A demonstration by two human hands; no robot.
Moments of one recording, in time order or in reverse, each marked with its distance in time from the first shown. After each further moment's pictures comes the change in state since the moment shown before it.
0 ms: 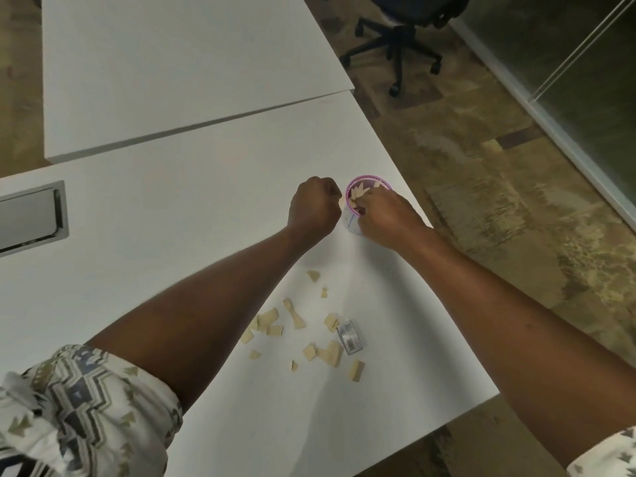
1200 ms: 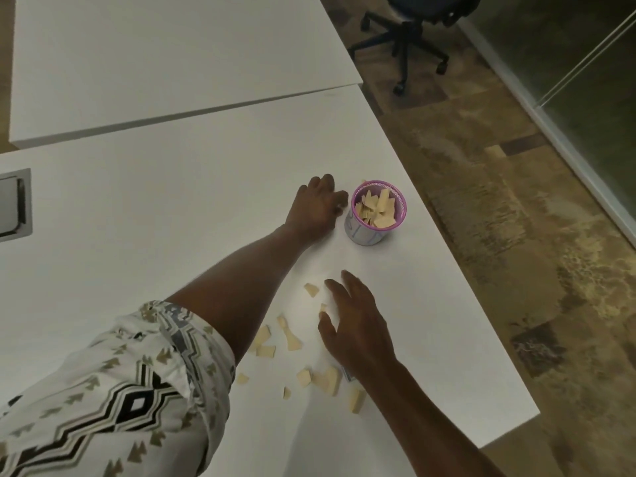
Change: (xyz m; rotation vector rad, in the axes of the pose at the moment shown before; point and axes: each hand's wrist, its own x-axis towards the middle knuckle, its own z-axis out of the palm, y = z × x) left_hand 0.064 -0.066 0.052 0.478 -0.073 0.437; right_hand -0.097 -0.027 0.129 0.147 0.060 0.002
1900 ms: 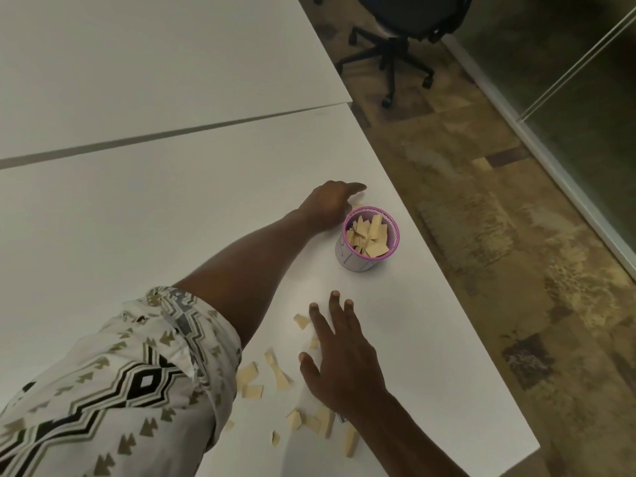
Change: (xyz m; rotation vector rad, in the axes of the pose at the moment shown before) left_hand 0.075 0.011 -0.014 -0.360 -0.166 0.019; right_hand 0.014 0.000 0.007 -0.150 -0.150 -0.030
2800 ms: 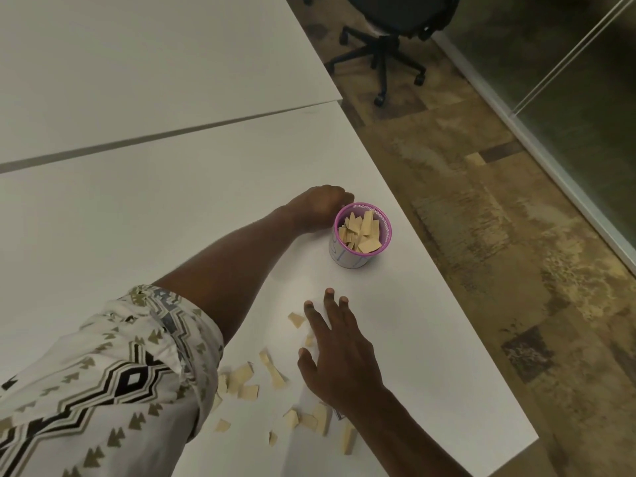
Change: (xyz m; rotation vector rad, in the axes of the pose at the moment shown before) left_hand -0.006 -0.003 -0.005 0.219 -0.156 0.222; right_hand 0.002 0.004 0.003 0.018 0.031 0.003
